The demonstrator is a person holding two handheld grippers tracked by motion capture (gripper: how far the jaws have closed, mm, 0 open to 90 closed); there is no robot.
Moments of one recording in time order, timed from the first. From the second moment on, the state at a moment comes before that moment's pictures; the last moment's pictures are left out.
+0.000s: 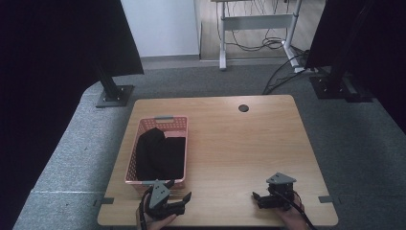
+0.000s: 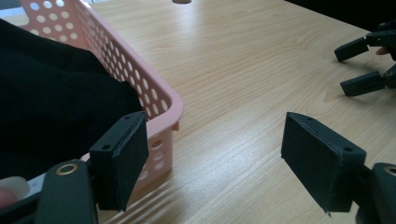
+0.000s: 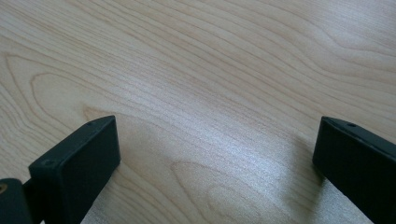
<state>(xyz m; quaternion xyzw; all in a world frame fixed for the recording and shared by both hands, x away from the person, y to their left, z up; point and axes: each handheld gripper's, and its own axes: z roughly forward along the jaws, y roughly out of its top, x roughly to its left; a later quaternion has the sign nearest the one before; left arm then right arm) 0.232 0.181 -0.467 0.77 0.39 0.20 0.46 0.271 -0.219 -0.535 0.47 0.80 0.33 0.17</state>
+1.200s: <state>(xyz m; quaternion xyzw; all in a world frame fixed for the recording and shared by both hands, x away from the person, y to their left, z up) 0.232 0.188 -0.460 0.77 0.39 0.19 0.46 0.271 -0.219 -0.535 0.47 0.80 0.33 0.17</state>
